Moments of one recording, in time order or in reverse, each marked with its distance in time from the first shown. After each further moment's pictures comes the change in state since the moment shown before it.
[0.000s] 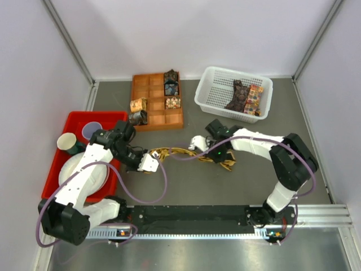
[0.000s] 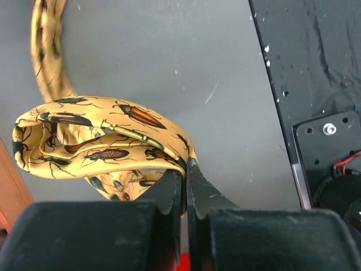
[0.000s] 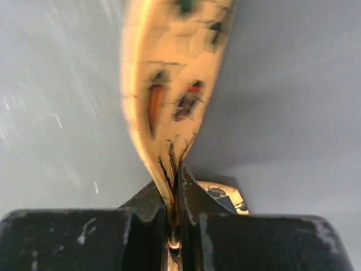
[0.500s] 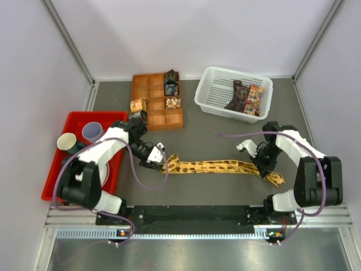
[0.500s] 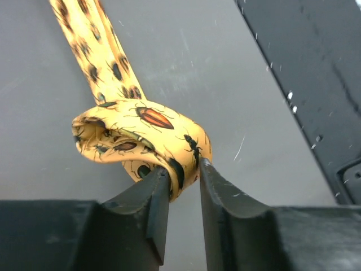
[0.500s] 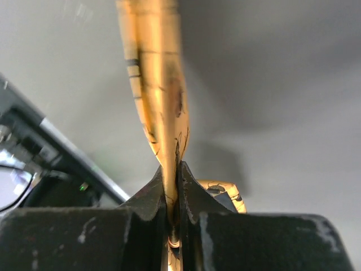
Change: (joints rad) left arm -0.005 0.283 -0.025 0.129 0.276 0.178; right arm -0.666 -0.290 -0.160 -0.518 -0.058 -0.287
